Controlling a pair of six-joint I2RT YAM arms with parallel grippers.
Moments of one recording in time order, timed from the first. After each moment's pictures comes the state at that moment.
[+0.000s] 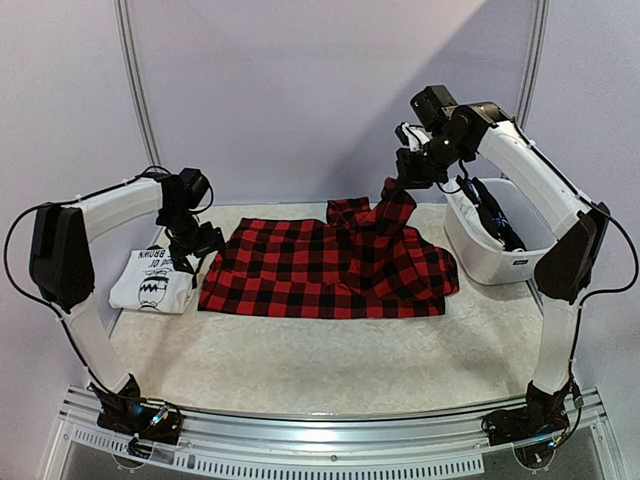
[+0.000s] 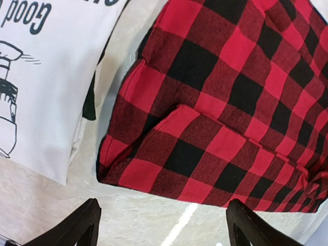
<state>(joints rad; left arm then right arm) -0.27 1.80 1.46 -1.01 0.04 -0.71 0.54 2.00 2.30 -1.19 -0.04 0.33</state>
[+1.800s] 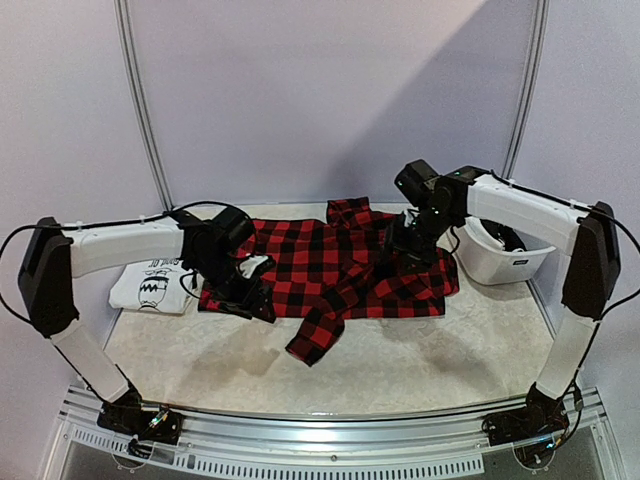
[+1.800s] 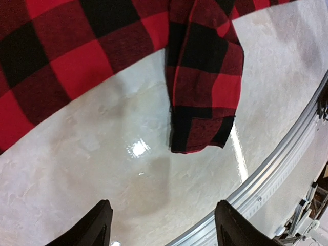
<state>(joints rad) -0.64 1.63 1.15 -0.83 0.38 -0.26 0.64 1.82 1.60 -0.97 -0.22 0.87</state>
